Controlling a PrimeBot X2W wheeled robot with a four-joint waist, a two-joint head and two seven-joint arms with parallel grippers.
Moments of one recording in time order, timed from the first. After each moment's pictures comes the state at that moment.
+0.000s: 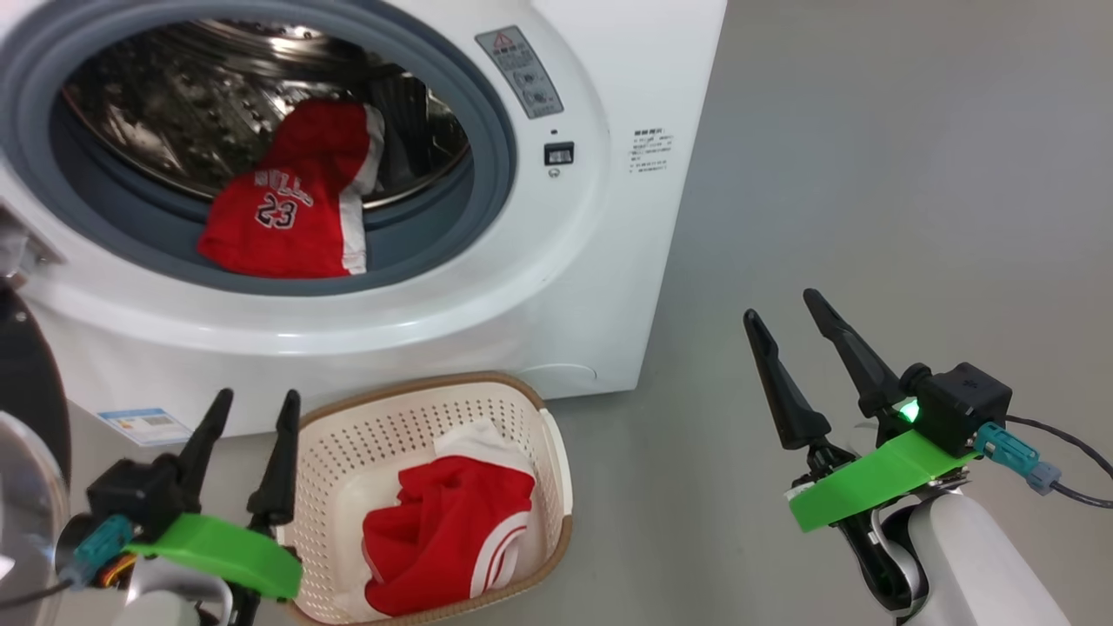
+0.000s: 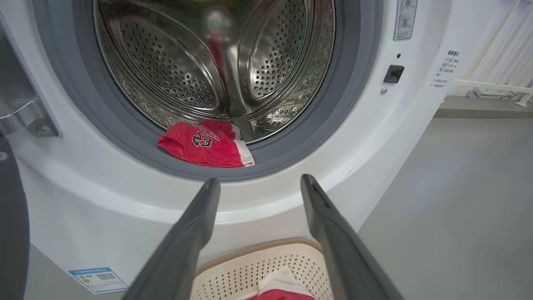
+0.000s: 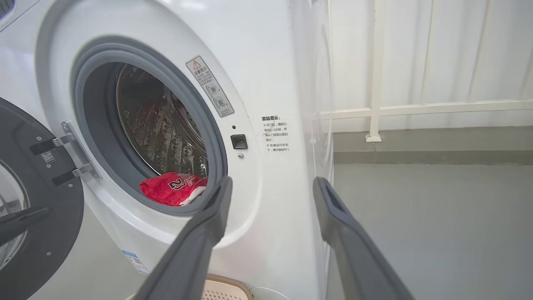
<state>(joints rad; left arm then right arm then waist) -0.29 0.30 -0.35 0.36 -0.54 -0.04 -0.25 -0.31 -0.16 0.22 0.20 0.37 0.13 -0.26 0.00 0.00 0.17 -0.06</state>
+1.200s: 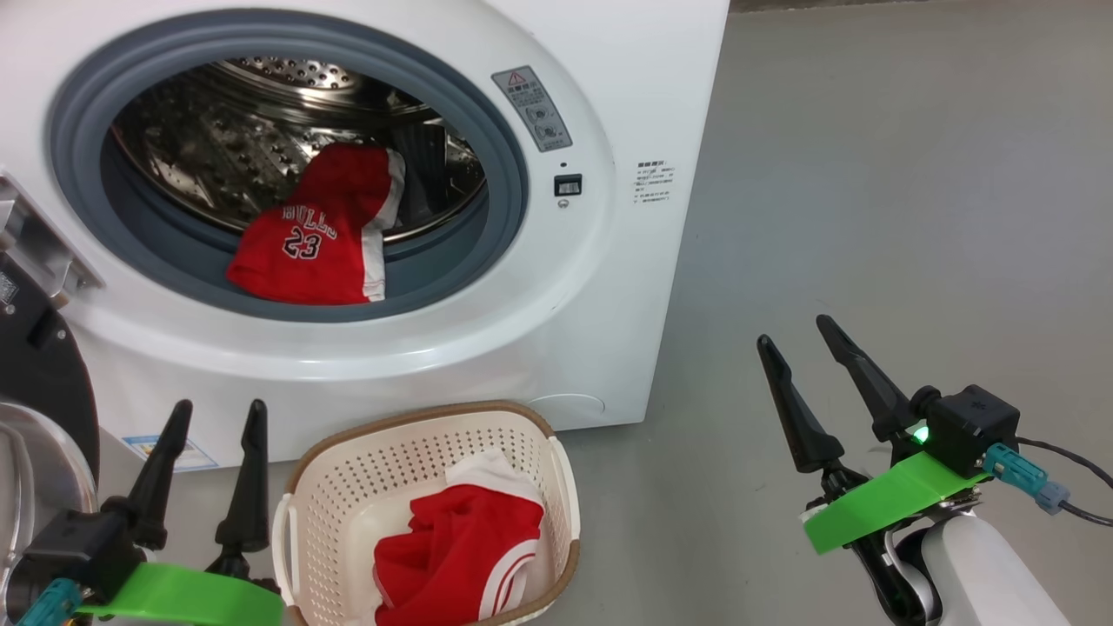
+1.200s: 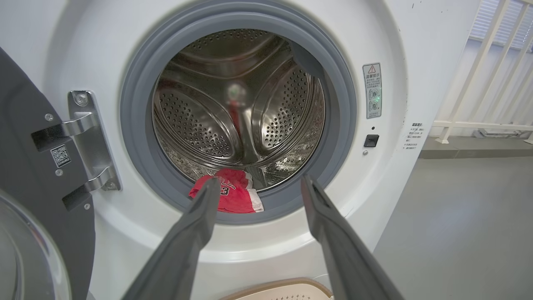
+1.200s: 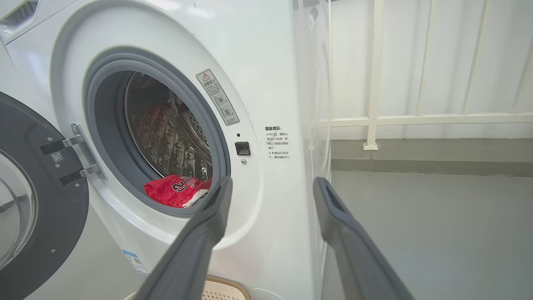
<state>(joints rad) -0.08 0.36 -0.28 -0.01 -0.55 0.09 -0.22 -0.26 -0.19 0.21 0.20 0.38 0.13 -0.26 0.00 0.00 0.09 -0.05</state>
